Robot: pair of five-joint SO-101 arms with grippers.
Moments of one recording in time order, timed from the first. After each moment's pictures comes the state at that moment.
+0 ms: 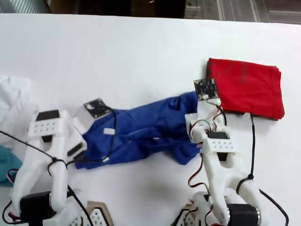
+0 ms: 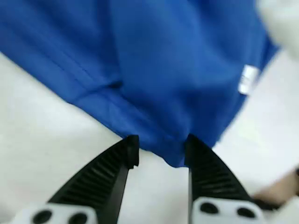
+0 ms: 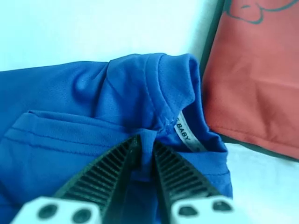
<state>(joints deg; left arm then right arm) -17.8 -19.7 50.5 66.8 -56.8 -2.9 -23.9 65.5 17.4 12.5</state>
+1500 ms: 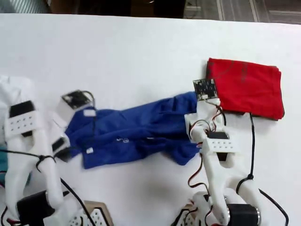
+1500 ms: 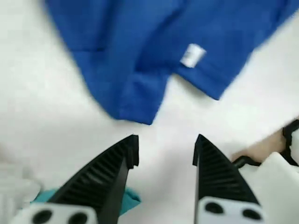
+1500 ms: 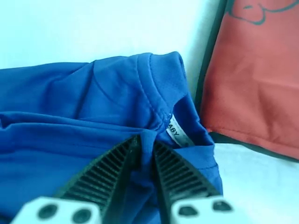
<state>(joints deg) -26.9 -19.6 38.0 84.6 -64.0 -3.2 -23.9 65.5 17.4 12.5</state>
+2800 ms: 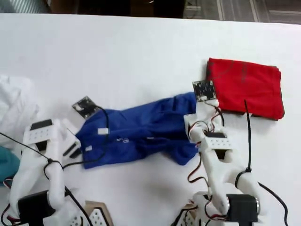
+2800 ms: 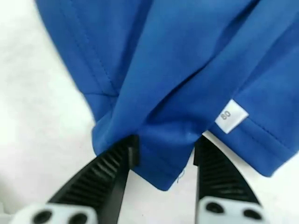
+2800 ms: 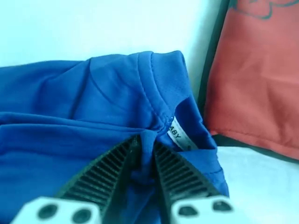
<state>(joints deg) -24.2 -19.3 57.3 51.4 -56.7 -3.2 -17.4 65.8 11.2 12.3</state>
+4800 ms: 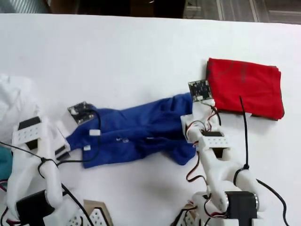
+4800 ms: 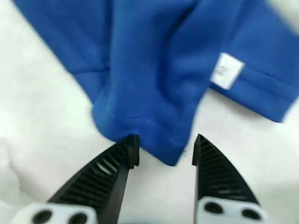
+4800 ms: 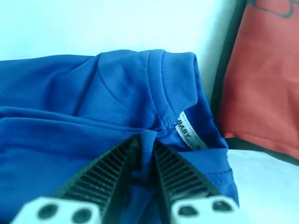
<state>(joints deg) -30.7 -19.3 52.5 56.1 -73.5 -4.8 -16.3 65.4 11.1 12.3</state>
